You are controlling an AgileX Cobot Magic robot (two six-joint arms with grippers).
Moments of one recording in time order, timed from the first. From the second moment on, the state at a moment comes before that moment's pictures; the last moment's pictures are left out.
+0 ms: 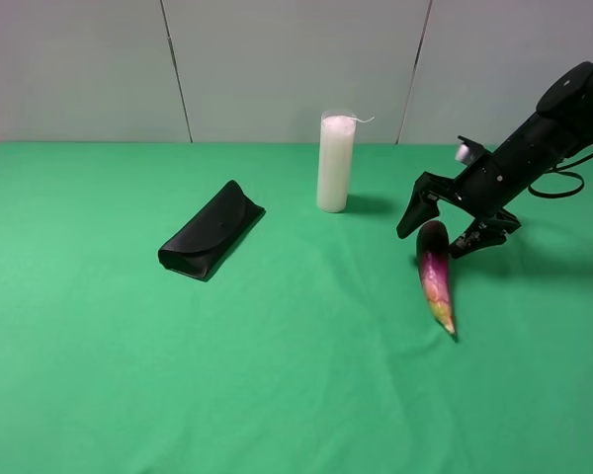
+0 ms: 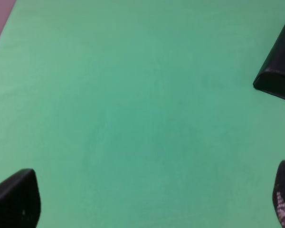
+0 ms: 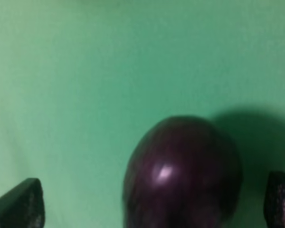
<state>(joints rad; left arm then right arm) 0.03 -0.01 -0.48 0.08 1.06 -0.06 0.01 2.01 -1.24 0.60 0.91 -0.44</state>
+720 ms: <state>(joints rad) 0.03 -0.01 -0.48 0.08 1.06 -0.06 0.01 1.70 -1.27 0.44 1.01 -0.30</state>
